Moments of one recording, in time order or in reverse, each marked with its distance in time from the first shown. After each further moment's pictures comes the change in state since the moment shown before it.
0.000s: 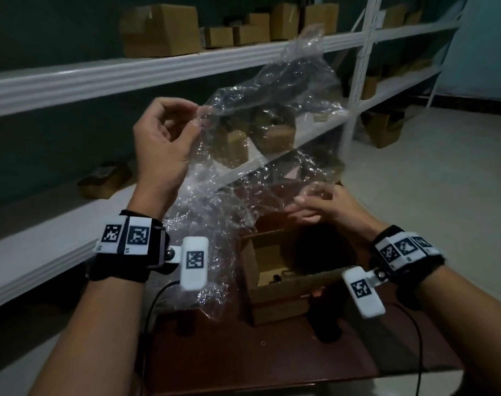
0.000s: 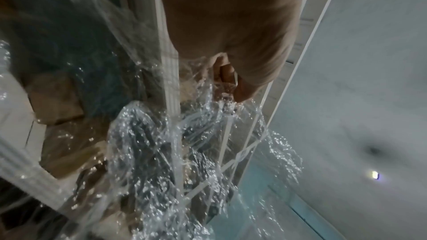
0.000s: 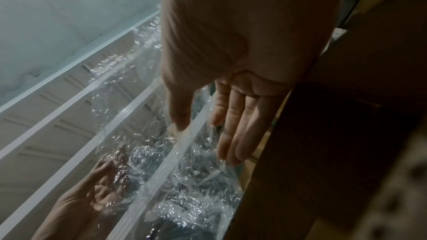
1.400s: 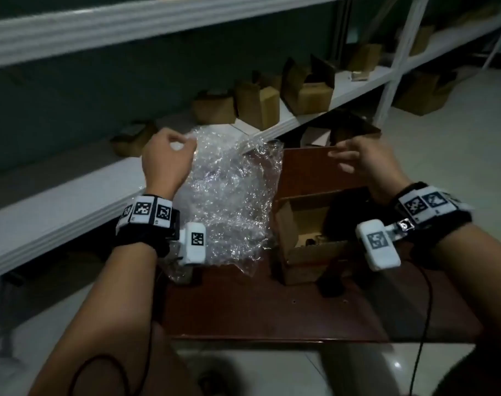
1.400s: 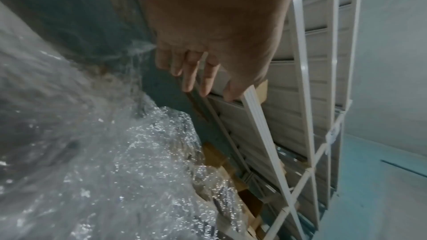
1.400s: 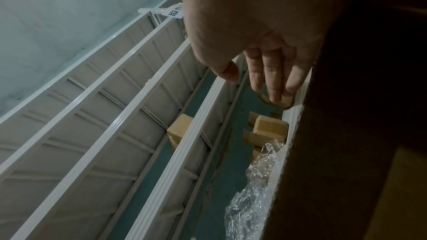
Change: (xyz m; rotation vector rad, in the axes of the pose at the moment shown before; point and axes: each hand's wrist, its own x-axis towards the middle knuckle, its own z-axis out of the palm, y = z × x) left_hand -0.028 -0.109 -0.083 0.717 0.054 -0.370; right_hand 0.059 0.024 0.018 0.089 0.442 0.019
